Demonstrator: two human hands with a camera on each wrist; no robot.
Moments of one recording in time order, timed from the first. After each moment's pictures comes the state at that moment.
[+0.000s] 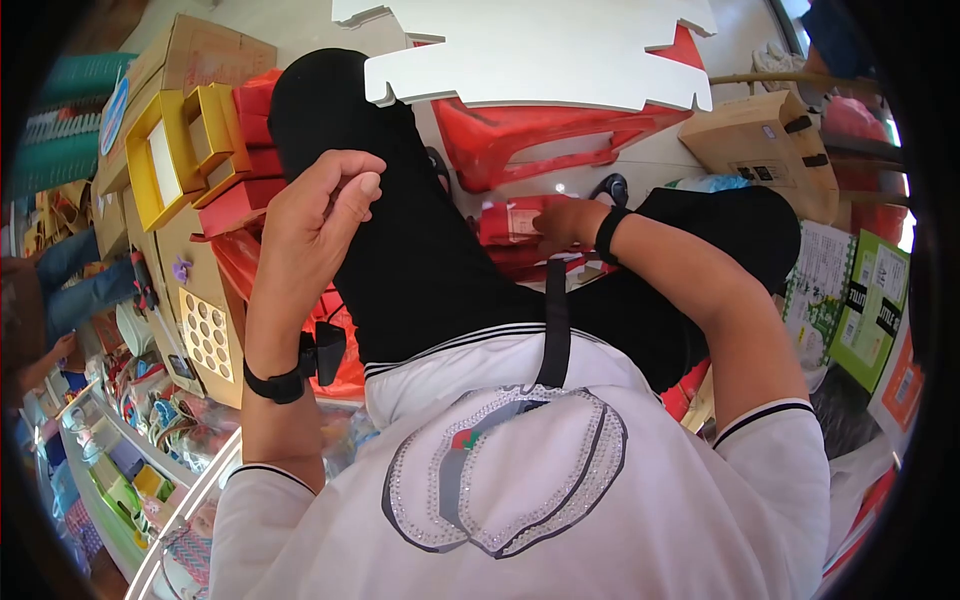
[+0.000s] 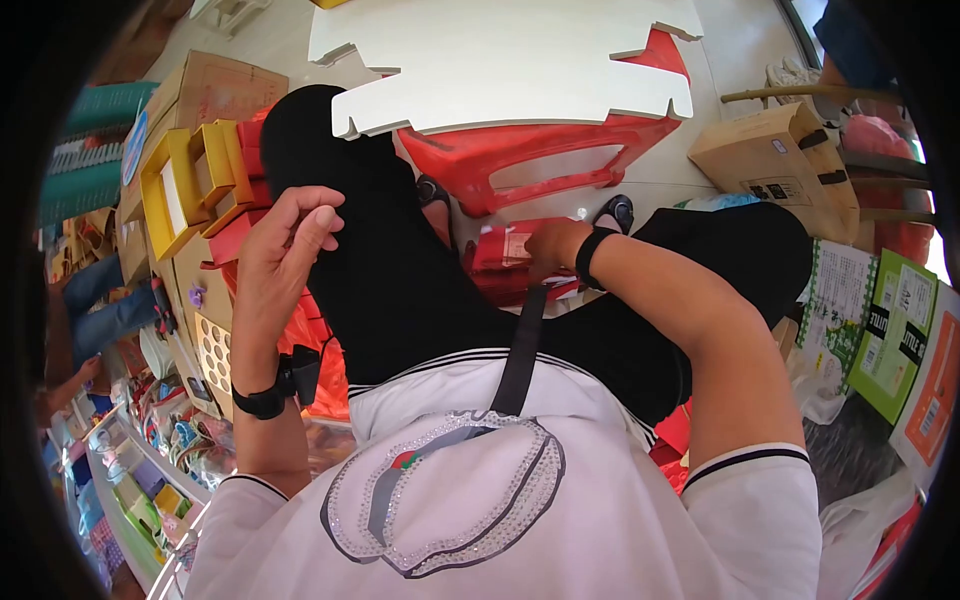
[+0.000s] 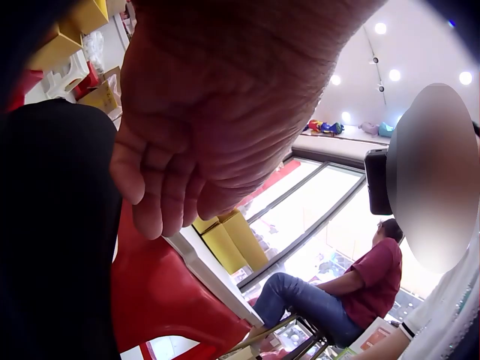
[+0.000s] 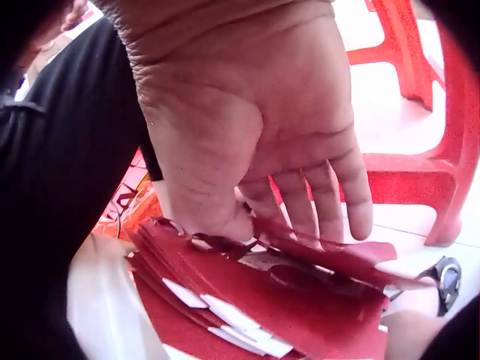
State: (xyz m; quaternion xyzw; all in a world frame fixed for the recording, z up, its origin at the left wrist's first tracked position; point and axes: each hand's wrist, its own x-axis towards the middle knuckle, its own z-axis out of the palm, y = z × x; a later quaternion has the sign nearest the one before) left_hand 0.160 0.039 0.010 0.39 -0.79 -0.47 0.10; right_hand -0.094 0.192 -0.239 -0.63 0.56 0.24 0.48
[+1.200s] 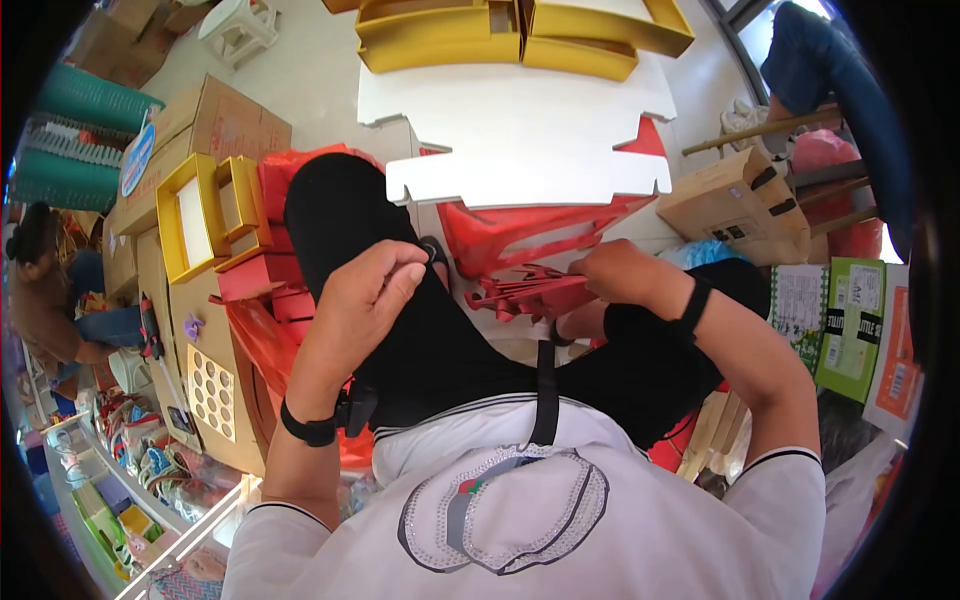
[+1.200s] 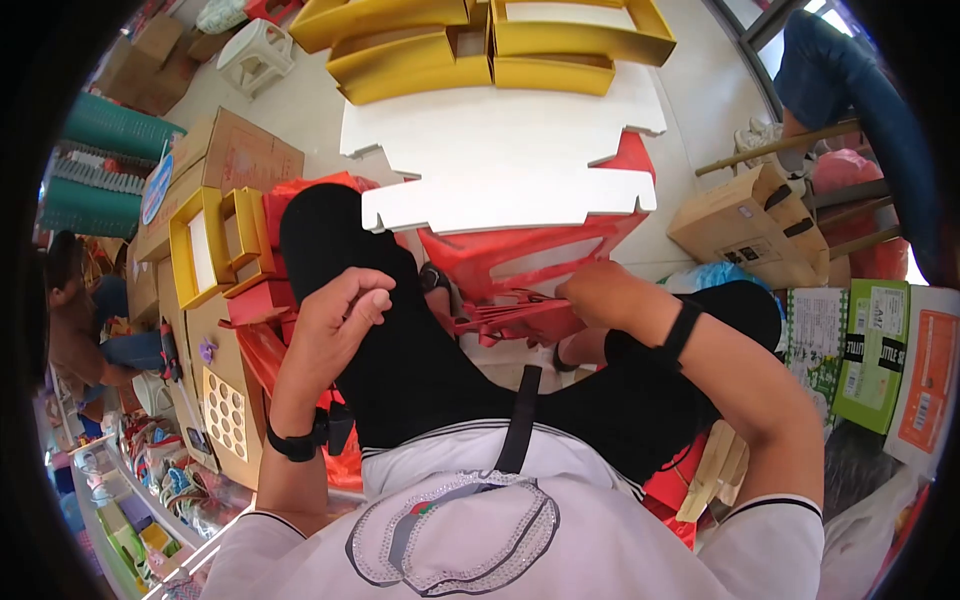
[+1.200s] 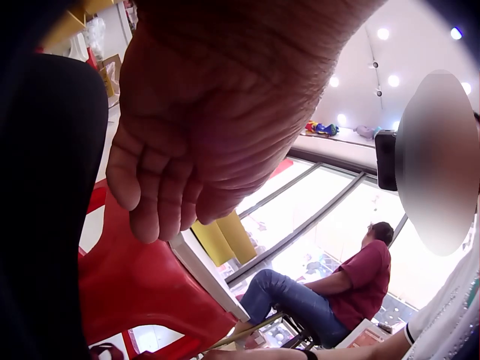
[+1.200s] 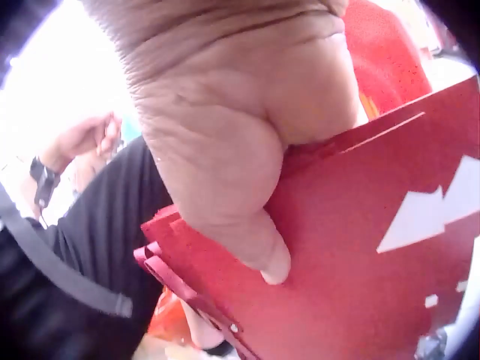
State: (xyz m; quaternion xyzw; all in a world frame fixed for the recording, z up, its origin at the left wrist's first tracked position) left_hand 0.148 0.041 0.001 0.33 -0.81 -0.48 0.11; right_hand -0.173 0.206 -0.102 -0.70 0.63 0.09 0.32
